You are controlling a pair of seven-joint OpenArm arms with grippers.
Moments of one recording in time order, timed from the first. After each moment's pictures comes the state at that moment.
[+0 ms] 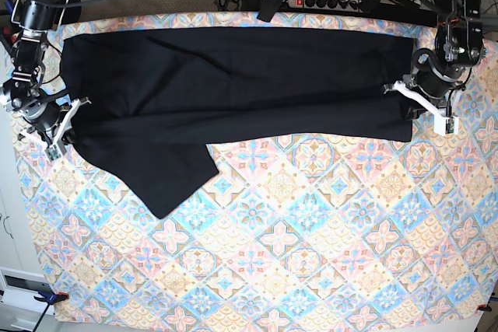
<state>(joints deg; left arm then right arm) 25.0 -27.8 -13.7 104.8 -38.8 -1.9 40.4 -2.7 26.1 22.0 69.5 -4.6 41.7 -20.9</state>
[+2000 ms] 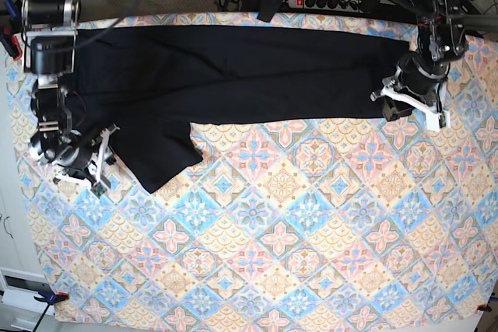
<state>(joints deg) 22.9 -16.8 -17.3 103.1 -39.2 -1.6 40.5 16.3 24.9 0.4 58.9 -4.8 41.3 -29.6</state>
